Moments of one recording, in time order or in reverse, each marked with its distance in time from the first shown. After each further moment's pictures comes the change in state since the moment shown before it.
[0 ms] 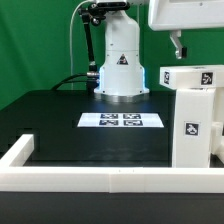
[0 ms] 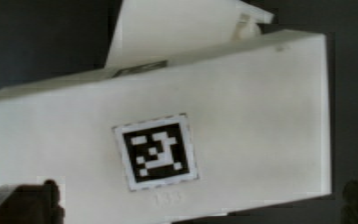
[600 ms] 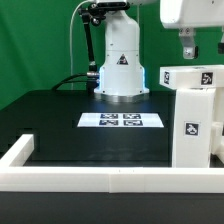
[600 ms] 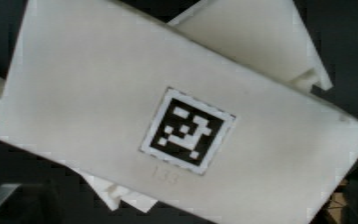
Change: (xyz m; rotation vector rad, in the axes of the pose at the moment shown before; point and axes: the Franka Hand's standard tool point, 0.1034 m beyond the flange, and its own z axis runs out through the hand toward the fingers) arm 0.002 0.004 -0.002 -0.025 -0.010 -0.737
